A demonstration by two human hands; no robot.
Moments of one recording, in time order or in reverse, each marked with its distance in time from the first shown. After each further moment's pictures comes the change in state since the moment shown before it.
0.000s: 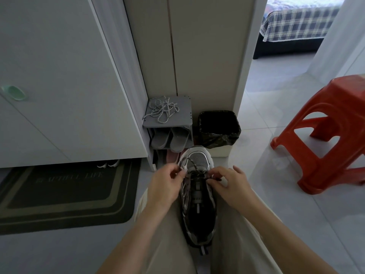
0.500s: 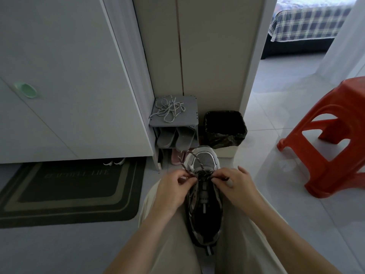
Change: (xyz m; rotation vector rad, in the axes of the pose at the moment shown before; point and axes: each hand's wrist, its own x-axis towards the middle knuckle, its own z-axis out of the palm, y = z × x) left_hand -0.009 -0.009 0.005 -0.125 -0.157 -0.070; right_hand 0.002 0.001 0.006 -0.004 0.000 -0.031
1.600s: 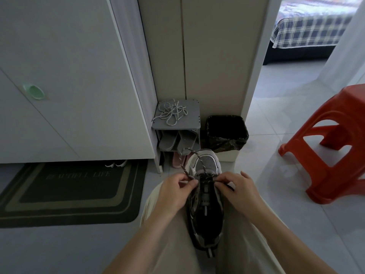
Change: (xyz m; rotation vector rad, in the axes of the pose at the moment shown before) left_hand 0.000 -0.004 0.000 -0.034 0.006 -0.039; right_hand -0.005 -0.003 -0.003 0.050 0.015 0.019
